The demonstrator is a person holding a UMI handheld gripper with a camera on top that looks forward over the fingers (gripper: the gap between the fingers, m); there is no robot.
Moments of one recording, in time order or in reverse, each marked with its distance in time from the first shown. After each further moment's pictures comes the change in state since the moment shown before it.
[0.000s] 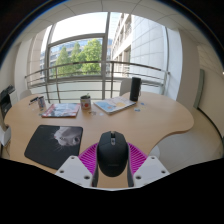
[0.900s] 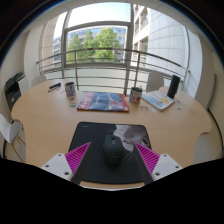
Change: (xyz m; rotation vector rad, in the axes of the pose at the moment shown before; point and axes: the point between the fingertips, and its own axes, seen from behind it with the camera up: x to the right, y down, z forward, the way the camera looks) arm -0.275 0.002 0.032 -0.141 -0.113 -0.076
